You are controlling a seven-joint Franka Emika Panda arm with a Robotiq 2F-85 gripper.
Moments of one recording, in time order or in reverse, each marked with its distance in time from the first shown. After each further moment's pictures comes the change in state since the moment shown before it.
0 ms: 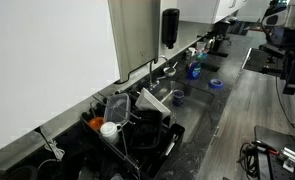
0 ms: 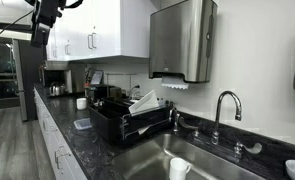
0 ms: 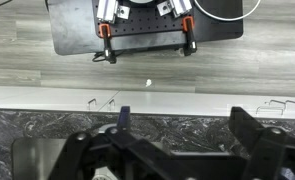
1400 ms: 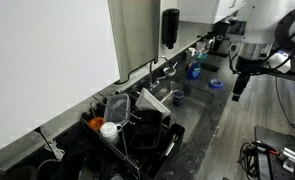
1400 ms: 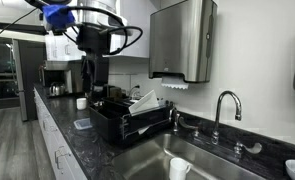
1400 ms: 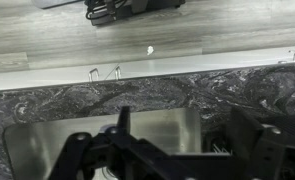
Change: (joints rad) arm -0.078 0.244 -0.114 -0.138 -0.009 0.500 -0.078
